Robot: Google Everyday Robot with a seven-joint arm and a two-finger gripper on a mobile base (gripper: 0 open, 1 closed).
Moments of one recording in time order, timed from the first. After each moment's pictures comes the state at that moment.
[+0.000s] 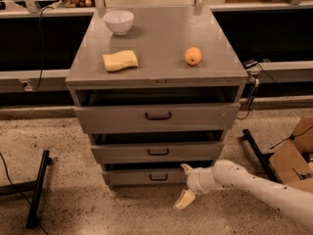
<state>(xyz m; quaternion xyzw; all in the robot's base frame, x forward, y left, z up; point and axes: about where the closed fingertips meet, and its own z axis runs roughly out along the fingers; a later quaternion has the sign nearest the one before) 0.534 -0.104 0.377 -0.57 0.74 0.19 0.30</state>
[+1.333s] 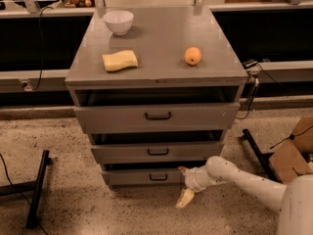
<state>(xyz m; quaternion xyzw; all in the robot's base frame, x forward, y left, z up) 0.562 -0.108 0.294 -0.61 0.72 0.20 0.26</state>
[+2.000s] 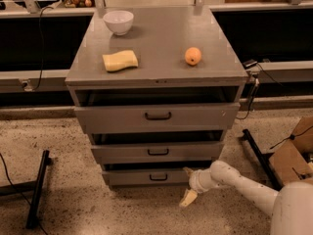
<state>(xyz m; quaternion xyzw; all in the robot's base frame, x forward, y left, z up) 0.586 -0.136 0.244 -0.60 0.73 0.18 0.28</state>
